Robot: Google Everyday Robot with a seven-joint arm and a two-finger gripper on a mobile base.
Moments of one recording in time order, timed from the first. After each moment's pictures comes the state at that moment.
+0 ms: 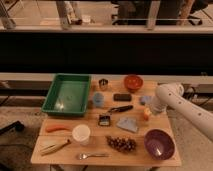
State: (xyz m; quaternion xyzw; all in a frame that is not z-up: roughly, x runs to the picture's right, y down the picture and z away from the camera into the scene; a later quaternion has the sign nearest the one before) arm 0.280 0.151 0.873 -0.28 -0.06 0.01 0.96
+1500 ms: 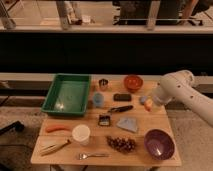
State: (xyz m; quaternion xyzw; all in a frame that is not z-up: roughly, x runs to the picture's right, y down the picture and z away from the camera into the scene) arm 0.252 0.077 0.782 -0.21 -0.07 -0.03 0.98
